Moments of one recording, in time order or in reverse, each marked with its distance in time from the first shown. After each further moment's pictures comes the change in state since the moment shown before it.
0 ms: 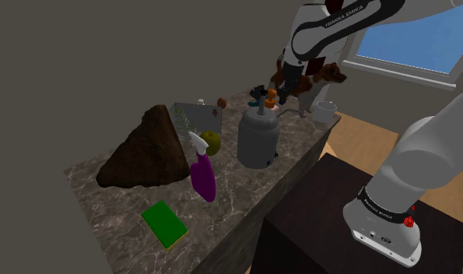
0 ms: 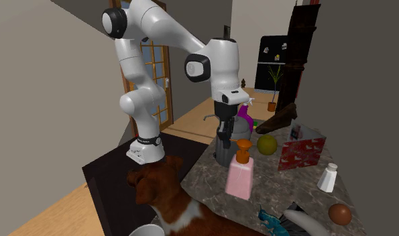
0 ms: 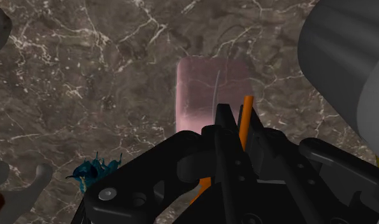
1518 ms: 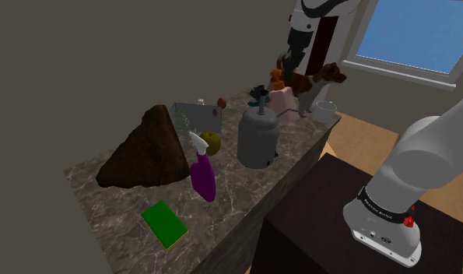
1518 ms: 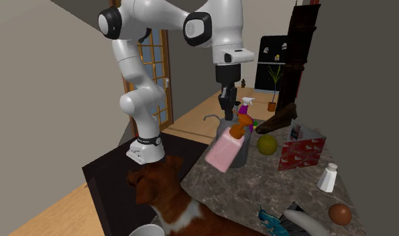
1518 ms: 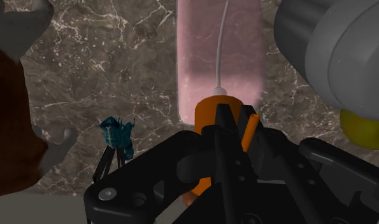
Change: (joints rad) arm 0.001 -0.086 0.015 0.207 -0.004 -0.293 0.011
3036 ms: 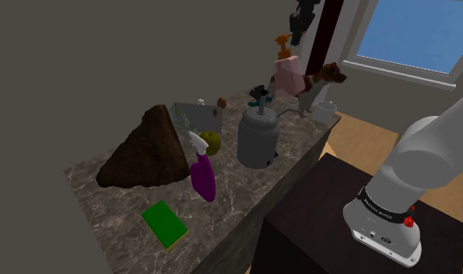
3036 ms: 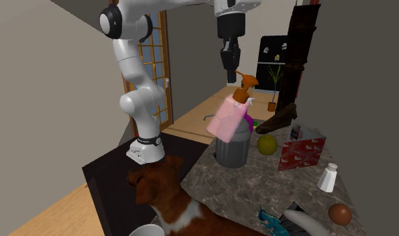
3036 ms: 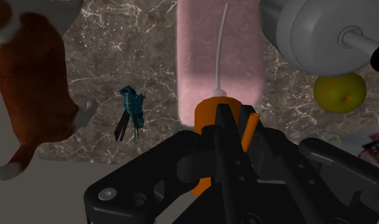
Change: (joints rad) arm 0.005 0.024 0.007 0.339 0.008 -0.315 -0.003
